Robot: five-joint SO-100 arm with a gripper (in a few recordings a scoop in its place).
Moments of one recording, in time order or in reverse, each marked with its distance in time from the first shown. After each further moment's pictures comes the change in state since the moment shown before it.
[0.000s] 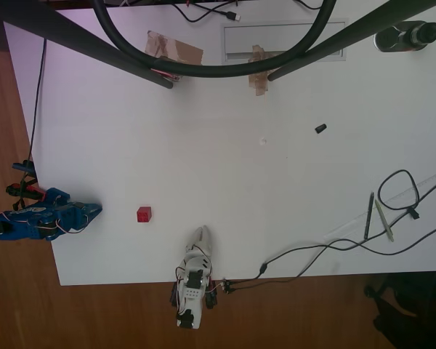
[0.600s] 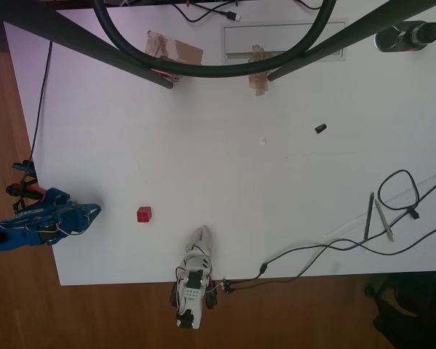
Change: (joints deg) arm -4.3 -31.9 -24.0 -5.3 -2.6
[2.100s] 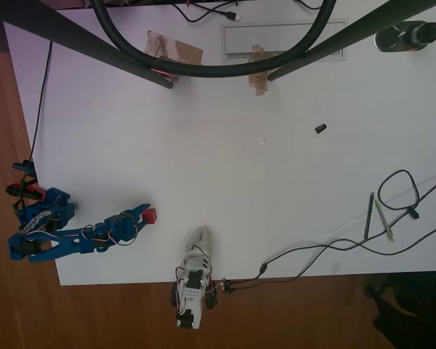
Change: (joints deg) arm 8.8 -65.3 -46.1 -23.4 -4.0
